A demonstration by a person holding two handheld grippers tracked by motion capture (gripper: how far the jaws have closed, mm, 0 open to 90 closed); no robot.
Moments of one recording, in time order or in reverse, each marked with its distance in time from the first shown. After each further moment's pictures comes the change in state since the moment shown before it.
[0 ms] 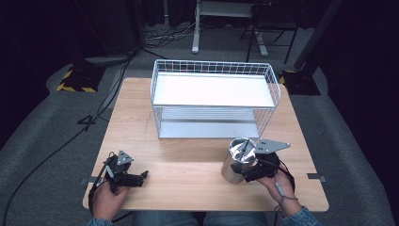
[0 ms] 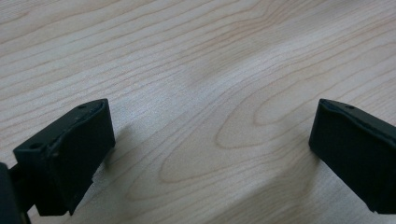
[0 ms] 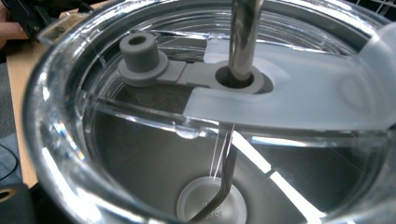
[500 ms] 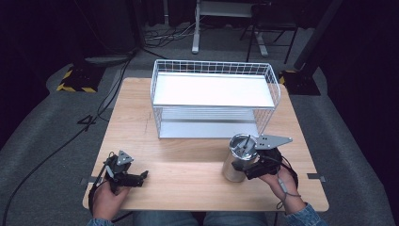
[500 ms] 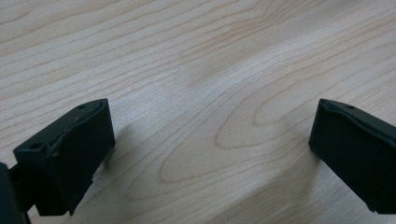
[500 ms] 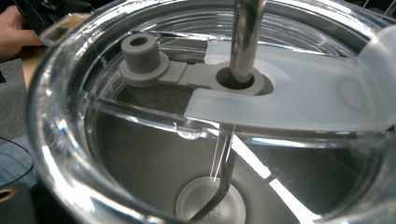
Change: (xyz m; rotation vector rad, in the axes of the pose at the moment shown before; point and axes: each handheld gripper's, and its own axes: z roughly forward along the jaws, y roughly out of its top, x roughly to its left) left arm 0.000 0.000 0.000 -0.001 0.004 0.004; right arm 0.000 0.021 -0.012 0.013 0.020 -0.007
